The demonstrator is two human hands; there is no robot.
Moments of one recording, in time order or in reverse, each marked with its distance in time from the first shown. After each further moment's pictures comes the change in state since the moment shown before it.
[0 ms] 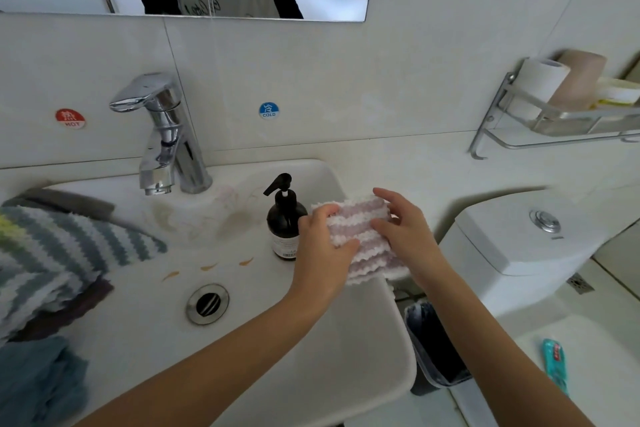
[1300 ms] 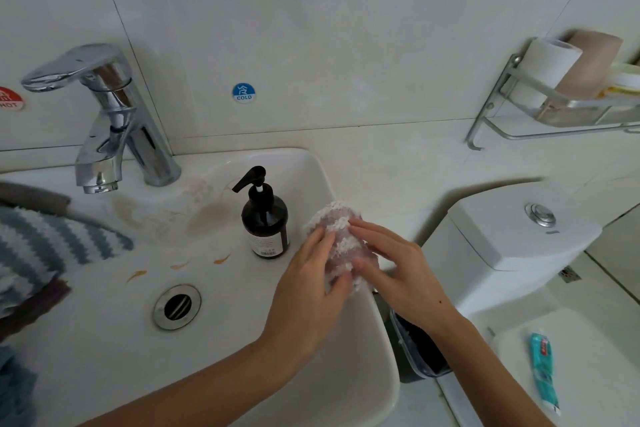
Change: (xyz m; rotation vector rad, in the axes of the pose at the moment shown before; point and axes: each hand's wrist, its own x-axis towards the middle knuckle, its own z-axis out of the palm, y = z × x) left_hand -0.024 -0.025 0.013 0.205 -0.123 0.132; right_hand -0.033 0.035 -0.012 -0.198 -0.138 -0.407
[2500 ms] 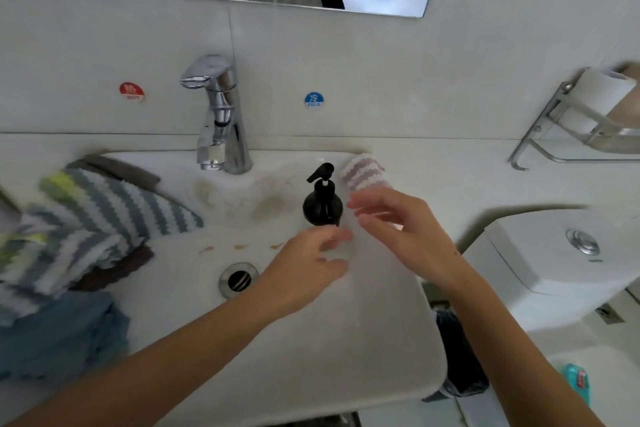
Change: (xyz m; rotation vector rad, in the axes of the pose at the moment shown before) left_hand -0.018 0.008 -0.096 -0.073 -0.151 -0.145; right_hand 0.047 -0.092 0.021 0.118 -0.146 0.001
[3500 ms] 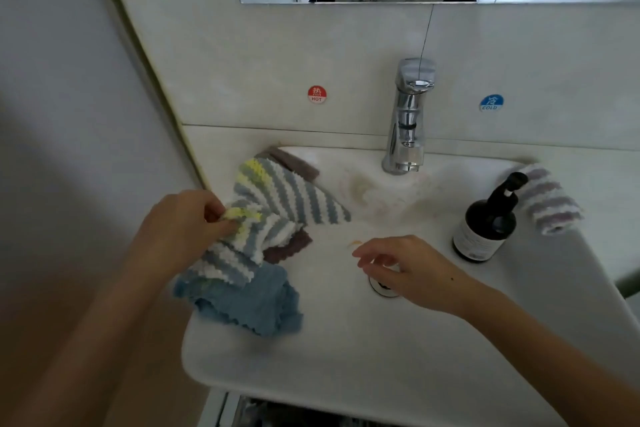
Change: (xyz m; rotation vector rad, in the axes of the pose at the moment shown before) left_hand -0.134 -0.101 -0.258 0.656 0.574 -0.372; right_hand 0.044 -0.040 0.174 -0.316 -0.501 -0.111
